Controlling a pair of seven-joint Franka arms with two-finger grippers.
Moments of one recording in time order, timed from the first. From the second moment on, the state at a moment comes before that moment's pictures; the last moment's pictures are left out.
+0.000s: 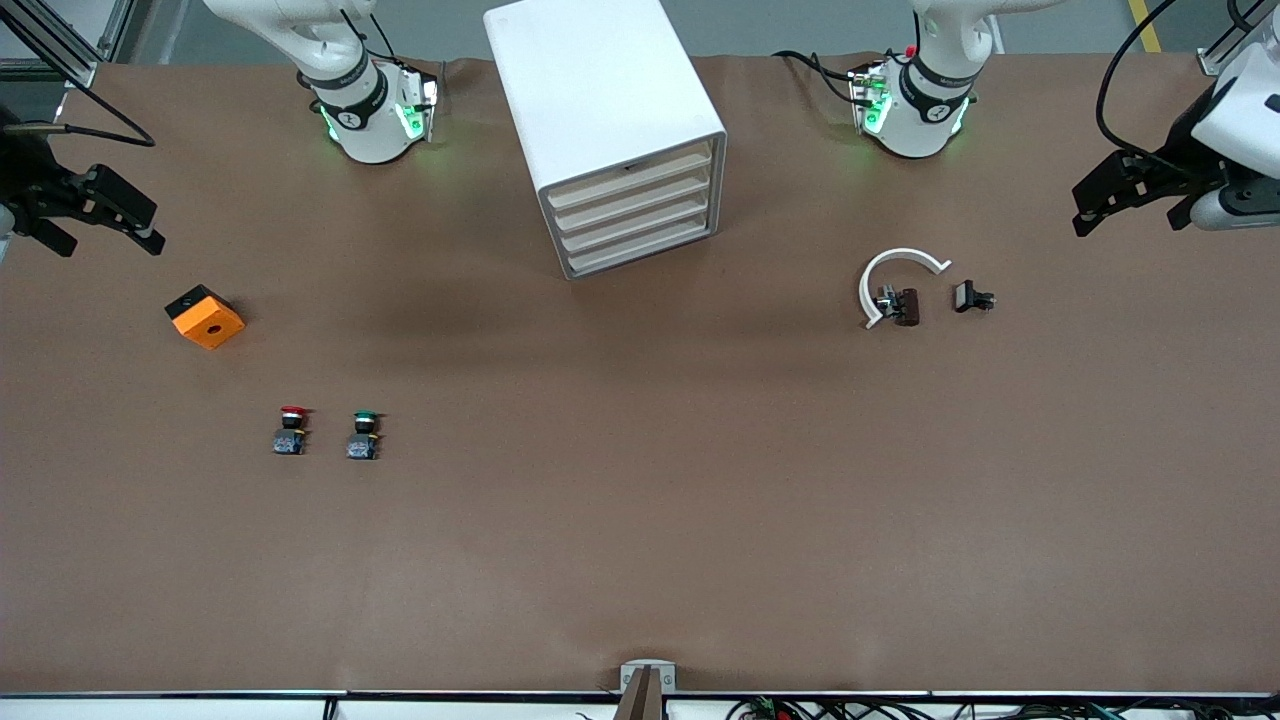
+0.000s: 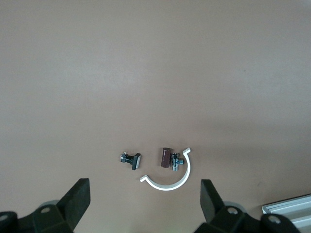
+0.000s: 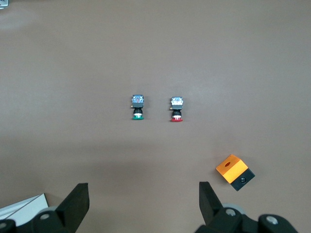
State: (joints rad) left arm 0.09 -0.13 -0.18 -1.66 0.02 1.57 -0.14; right arm 0.01 -0.17 -0.02 -1.74 0.03 1.68 -0.01
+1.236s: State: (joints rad) left arm 0.01 0.22 -0.20 -1.74 0.02 1.77 -0.33; right arm 0.01 -0.19 -0.02 -1.73 0.03 1.60 -0.01
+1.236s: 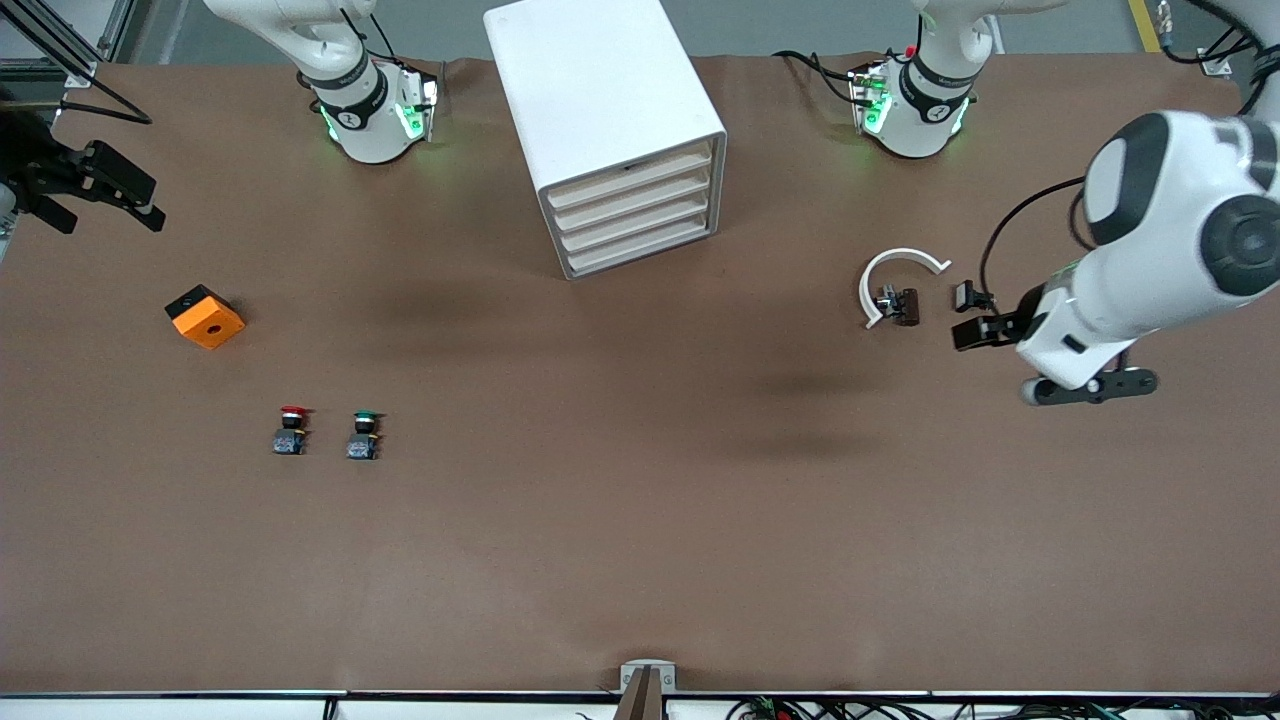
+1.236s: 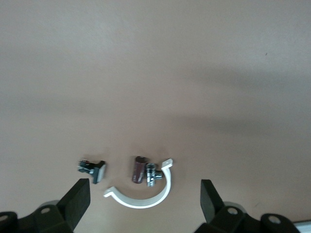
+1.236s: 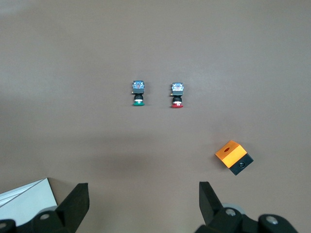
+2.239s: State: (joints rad) left arm -0.36 0.51 -0.21 -1.69 -0.09 1.91 -1.17; right arm -0.01 0.06 -0.04 -1.68 0.03 1.64 -0.01
